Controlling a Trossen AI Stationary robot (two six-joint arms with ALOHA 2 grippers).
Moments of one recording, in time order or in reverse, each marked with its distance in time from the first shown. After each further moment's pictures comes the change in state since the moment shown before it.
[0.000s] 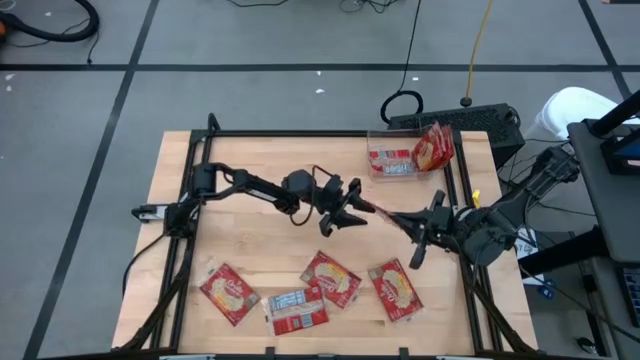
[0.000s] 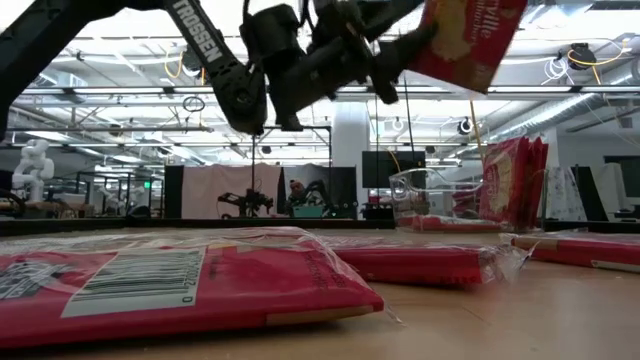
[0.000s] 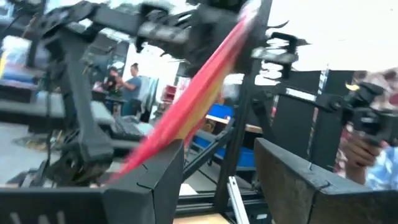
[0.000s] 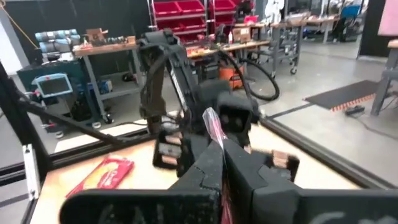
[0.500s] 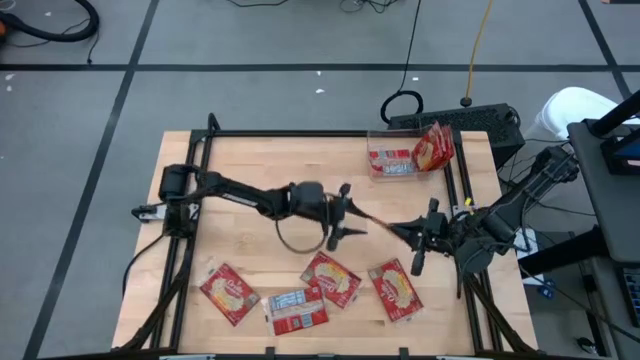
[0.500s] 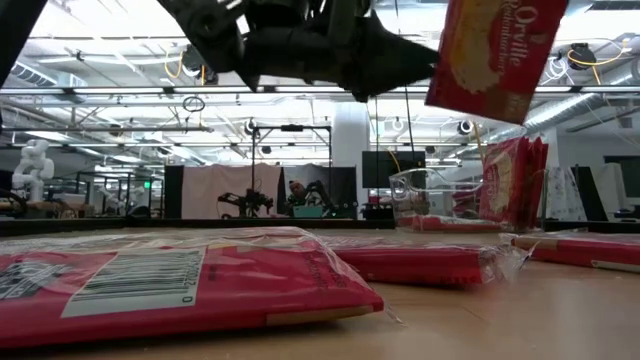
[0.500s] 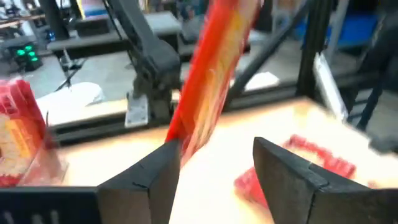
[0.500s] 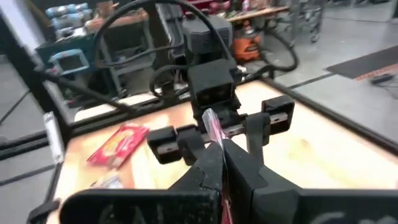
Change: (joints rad) left arm -0.112 -0.235 -0.056 -0.773 -0.389 0.618; right arm 0.016 -0.003 -0.049 -0.125 -0.104 0.194
